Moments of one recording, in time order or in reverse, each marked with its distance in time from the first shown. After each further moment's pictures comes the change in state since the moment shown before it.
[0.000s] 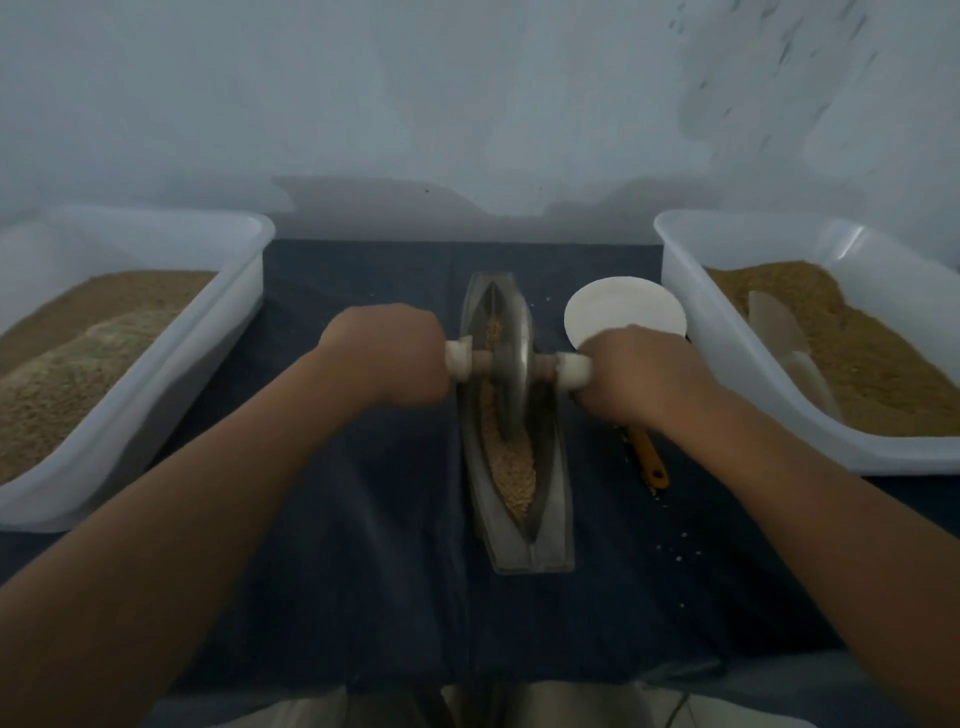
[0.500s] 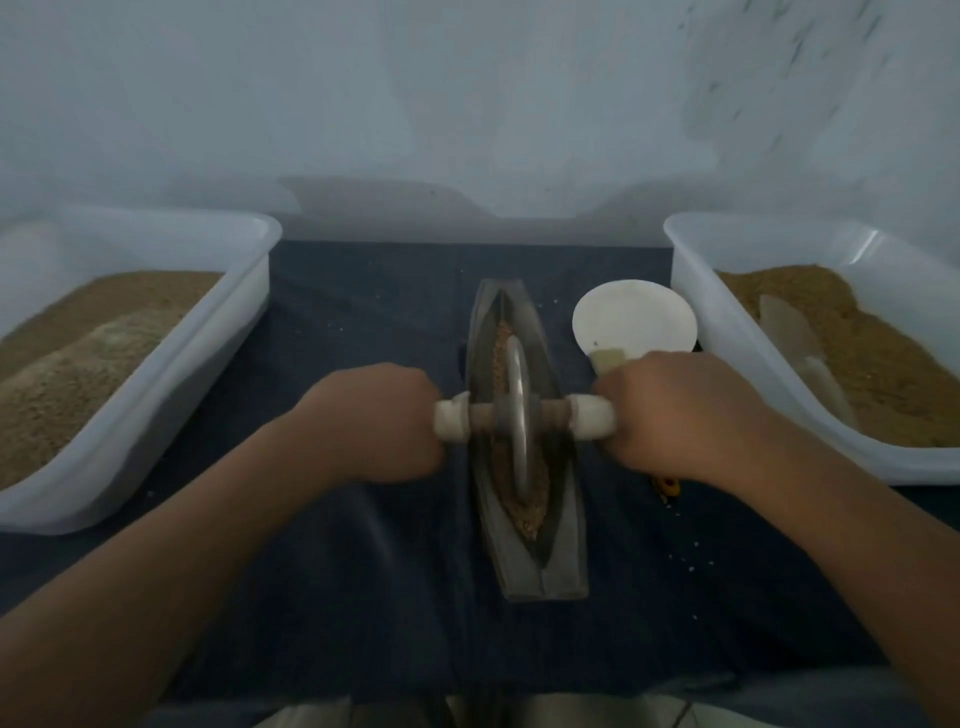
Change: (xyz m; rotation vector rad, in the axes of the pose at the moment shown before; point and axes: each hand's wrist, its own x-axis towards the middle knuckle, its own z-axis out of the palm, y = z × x) left_hand -0.050 -0.006 0.027 -0.133 -0.116 0.042; right_hand -0.048 0.007 -0.008 -0.089 0.064 -0.207
